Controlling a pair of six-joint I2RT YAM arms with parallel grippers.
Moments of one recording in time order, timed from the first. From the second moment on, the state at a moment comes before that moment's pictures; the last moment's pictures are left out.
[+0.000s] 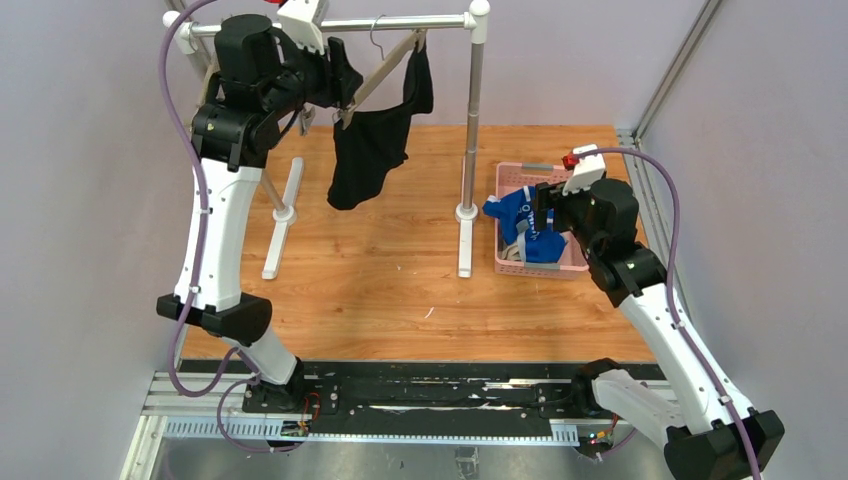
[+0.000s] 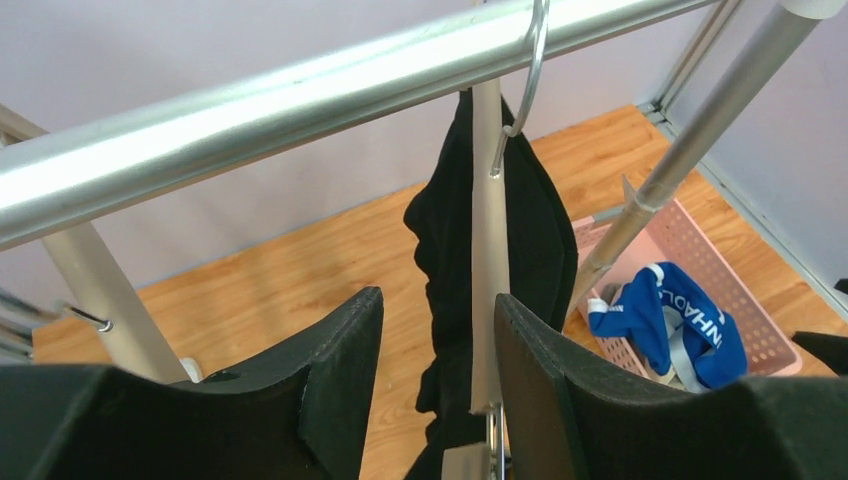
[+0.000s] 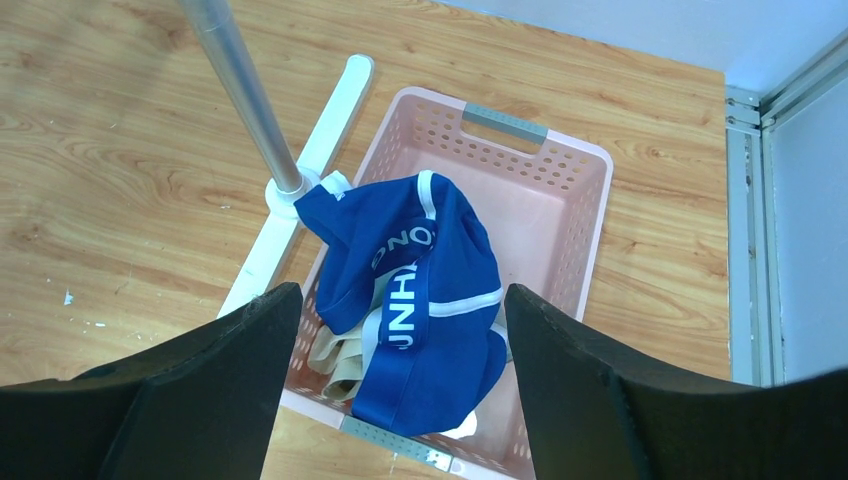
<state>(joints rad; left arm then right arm) -0.28 1.64 2.33 -0.84 0.19 -0.01 0.32 0.93 0.95 -0.30 0.09 -0.05</state>
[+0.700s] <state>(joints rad) -0.32 1.68 2.28 -0.76 0.17 -0.01 0.33 0.93 0.92 -0.30 0.06 -0.05</state>
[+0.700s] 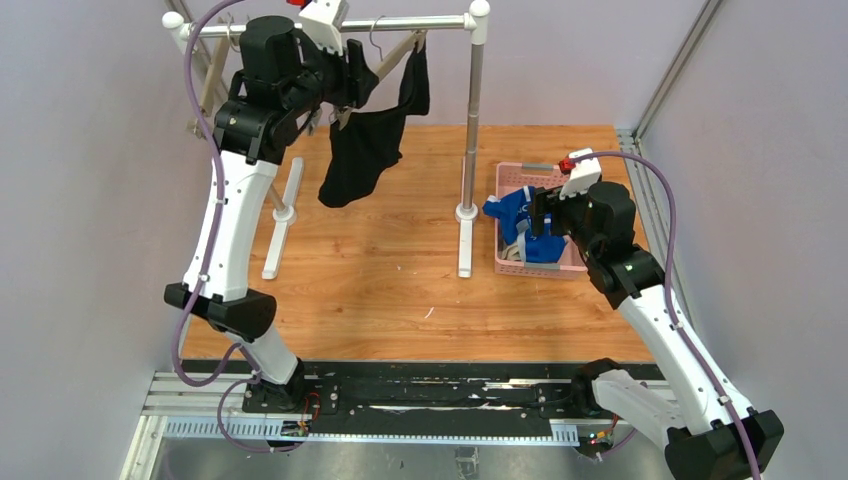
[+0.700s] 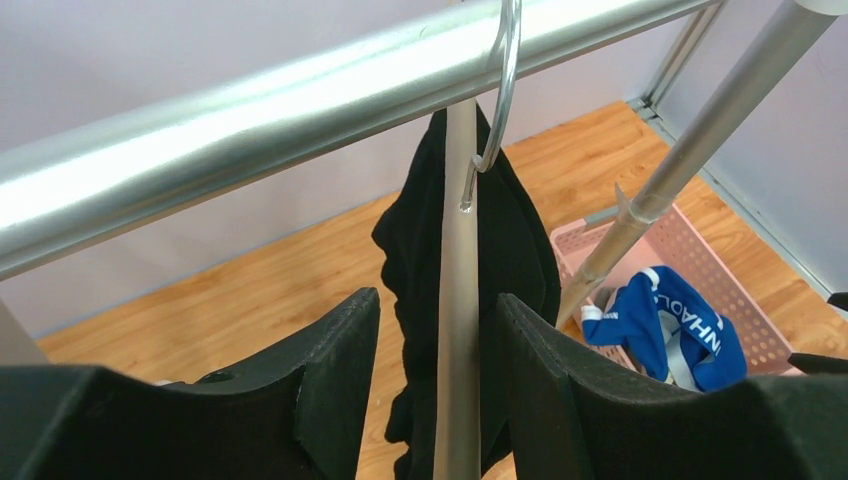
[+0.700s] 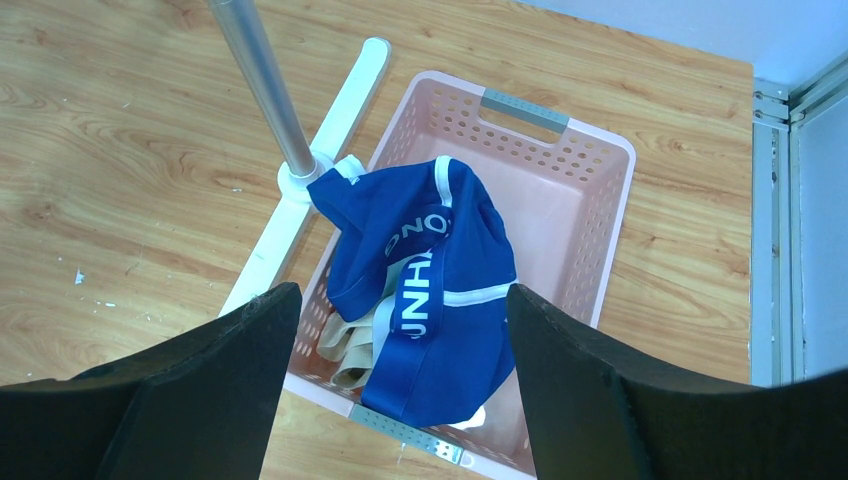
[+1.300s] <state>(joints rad) -0.33 1.70 2.24 -0.74 0.15 0.00 0.33 0.91 0.90 -0.30 0.06 -0.05</state>
